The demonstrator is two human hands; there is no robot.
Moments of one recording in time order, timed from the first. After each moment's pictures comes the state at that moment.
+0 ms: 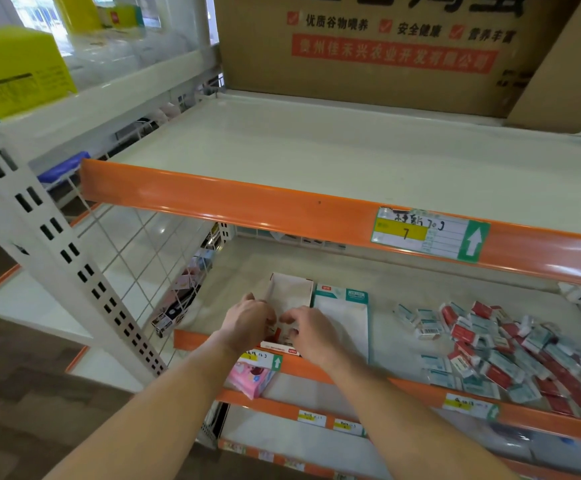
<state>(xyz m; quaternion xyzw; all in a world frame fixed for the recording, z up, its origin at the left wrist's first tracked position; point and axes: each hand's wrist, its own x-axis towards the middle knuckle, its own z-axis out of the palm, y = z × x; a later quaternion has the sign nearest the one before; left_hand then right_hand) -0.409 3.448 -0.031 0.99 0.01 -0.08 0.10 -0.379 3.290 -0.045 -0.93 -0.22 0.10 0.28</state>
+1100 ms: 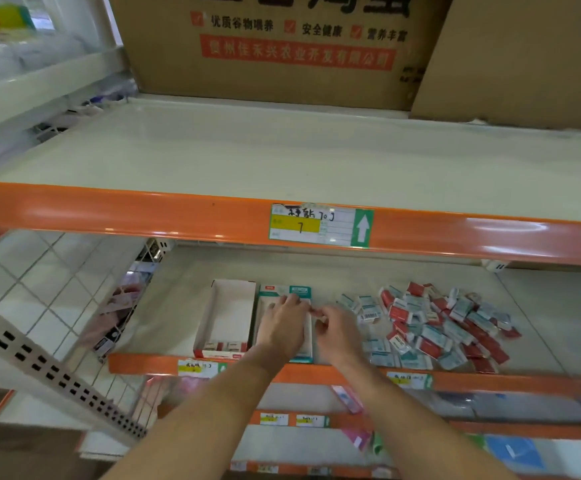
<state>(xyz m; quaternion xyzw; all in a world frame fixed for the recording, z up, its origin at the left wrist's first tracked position) -0.375 3.288 -0.030 0.99 -0.07 0.03 0.13 -0.359 3.158 -0.060 -0.94 -0.06 0.00 0.33</state>
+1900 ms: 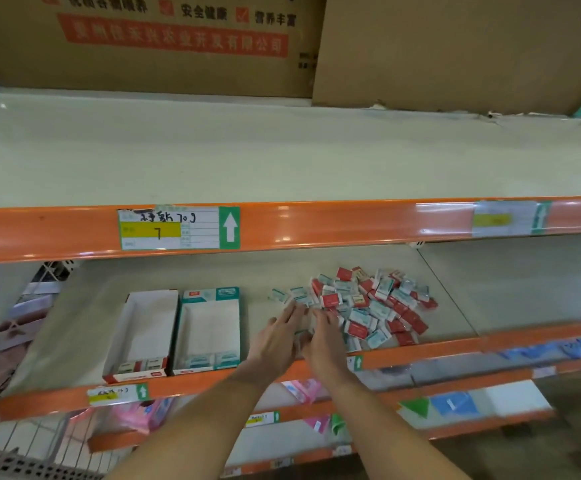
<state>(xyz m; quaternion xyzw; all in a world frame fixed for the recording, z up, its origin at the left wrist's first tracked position) -0.366 3.176 -0.075 0.96 -0.15 -0.07 0.23 -0.377 3.056 -0.075 -0.93 0.10 0.00 0.34</state>
